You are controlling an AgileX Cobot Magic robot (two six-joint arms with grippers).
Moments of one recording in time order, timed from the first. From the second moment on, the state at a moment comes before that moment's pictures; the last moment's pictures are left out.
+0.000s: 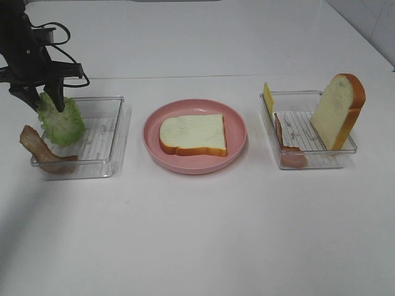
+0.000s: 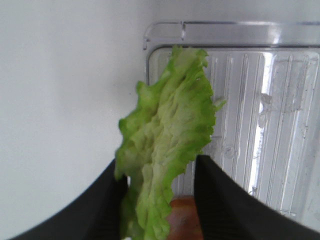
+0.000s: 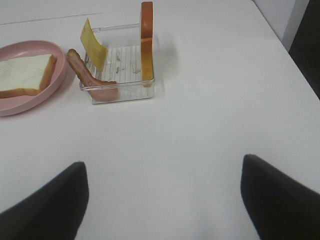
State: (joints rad) left arm -0.07 2.34 -2.00 -0.08 1.20 -0.16; right arm 0.01 -0.01 -0.50 -0.05 1.05 0.06
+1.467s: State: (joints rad) left arm -0.30 2.38 -2.22 -0.77 1.04 0.07; right arm 0.01 -0.01 -0.50 -0.05 1.05 0.06
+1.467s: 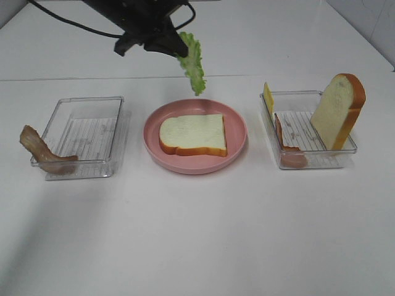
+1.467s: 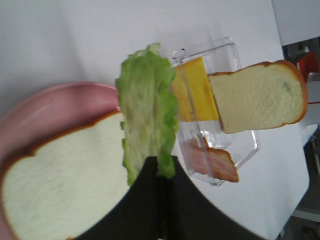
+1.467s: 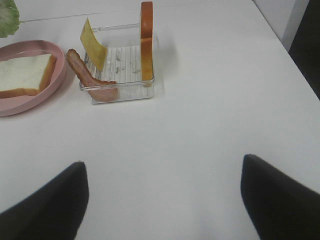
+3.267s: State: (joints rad) left arm -0.38 2.52 -2.22 -0.49 1.16 0.06; right arm 0.01 -0.01 -0.50 -0.05 1.05 0.06
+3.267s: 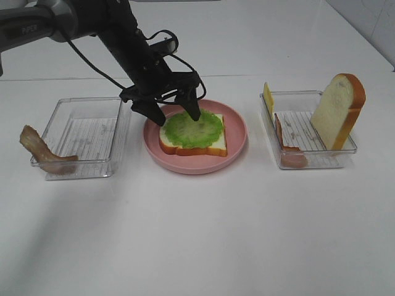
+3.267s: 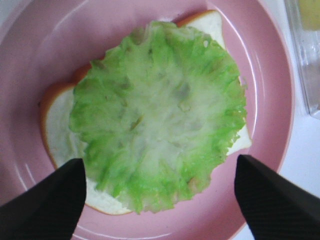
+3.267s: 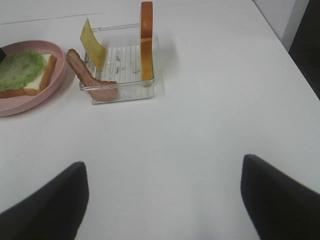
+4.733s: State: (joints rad) left arm -0.13 1.92 -1.59 -0.04 1.22 -0.14; right arm 0.01 -0.01 -0.50 -0.05 1.05 0.06
